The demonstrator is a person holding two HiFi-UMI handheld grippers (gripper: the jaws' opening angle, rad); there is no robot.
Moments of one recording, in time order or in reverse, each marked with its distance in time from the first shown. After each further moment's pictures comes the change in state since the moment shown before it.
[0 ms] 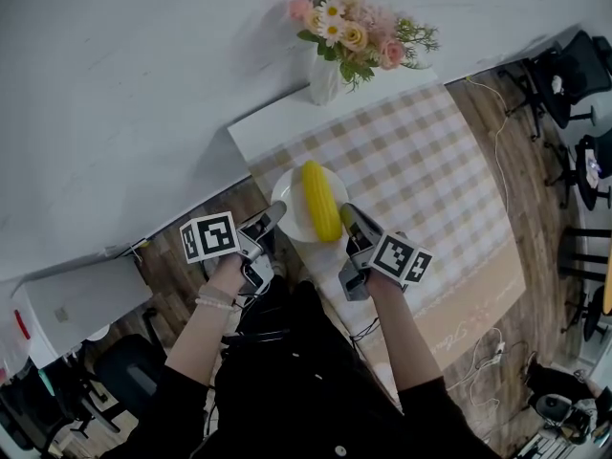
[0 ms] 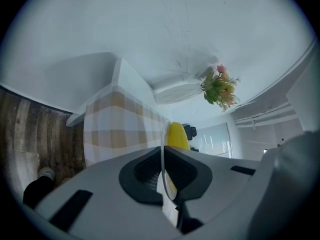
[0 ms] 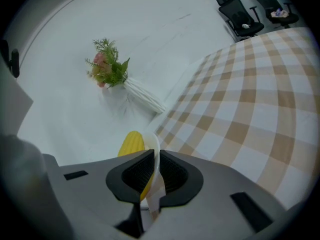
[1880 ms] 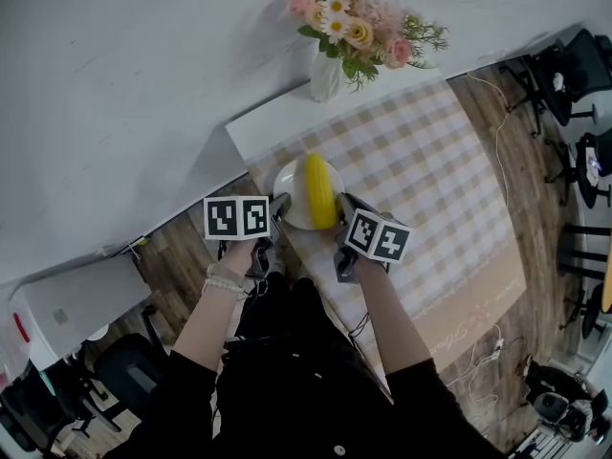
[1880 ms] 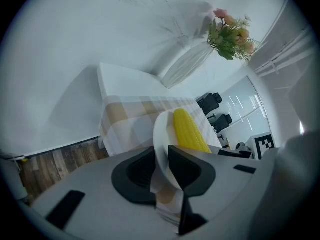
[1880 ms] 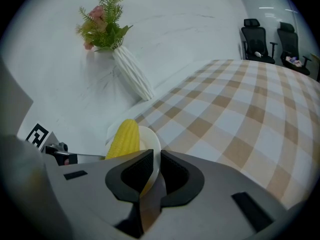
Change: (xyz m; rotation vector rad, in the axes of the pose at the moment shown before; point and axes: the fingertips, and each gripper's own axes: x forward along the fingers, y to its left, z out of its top) left arm 0.035 0.043 0.005 0.374 0.205 0.352; right arm 0.041 -0.045 -0.004 -0.231 0.123 -0.298
